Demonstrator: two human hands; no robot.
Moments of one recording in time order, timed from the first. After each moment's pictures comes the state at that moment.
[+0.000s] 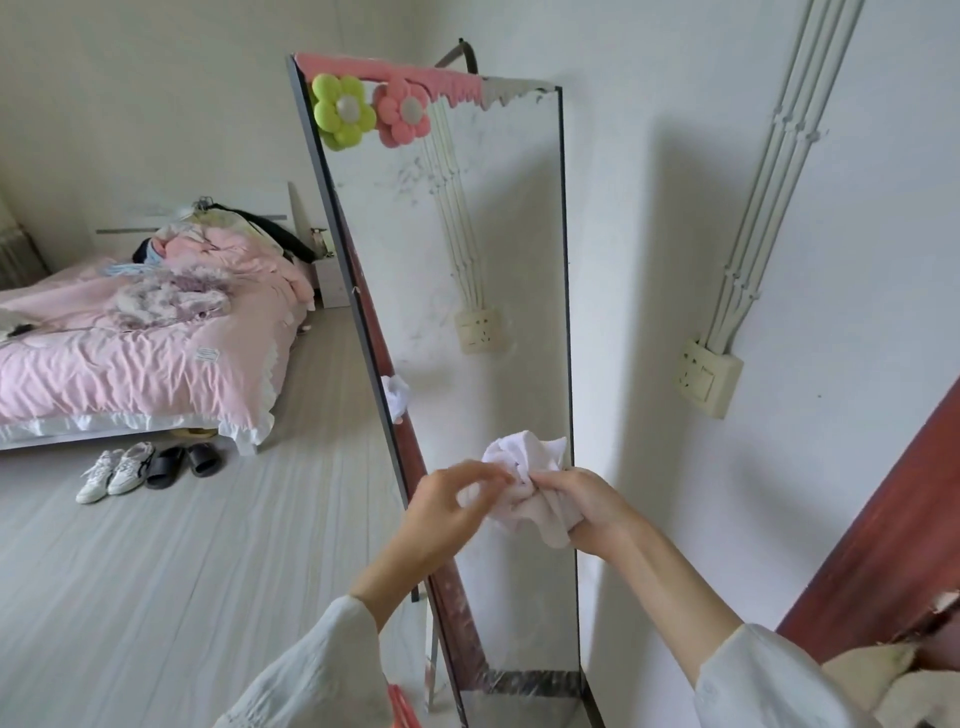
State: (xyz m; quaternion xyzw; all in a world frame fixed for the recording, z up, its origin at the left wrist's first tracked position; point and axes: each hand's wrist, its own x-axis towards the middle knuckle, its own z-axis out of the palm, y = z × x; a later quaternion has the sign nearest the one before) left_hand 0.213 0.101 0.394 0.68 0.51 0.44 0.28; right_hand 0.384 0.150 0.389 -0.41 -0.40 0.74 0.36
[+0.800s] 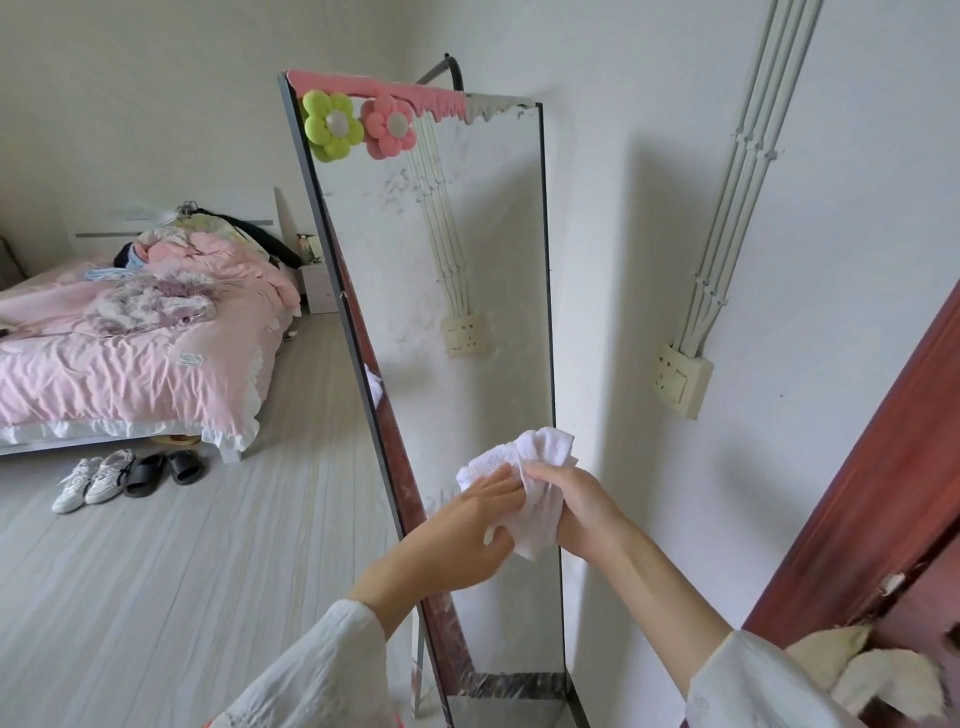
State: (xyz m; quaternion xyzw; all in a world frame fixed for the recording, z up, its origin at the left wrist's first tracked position) left_hand 0.236 0.085 0.399 0.85 0.42 0.24 0.20; right_hand 0.390 0.128 0.404 -0.42 -0.38 0.72 0.40
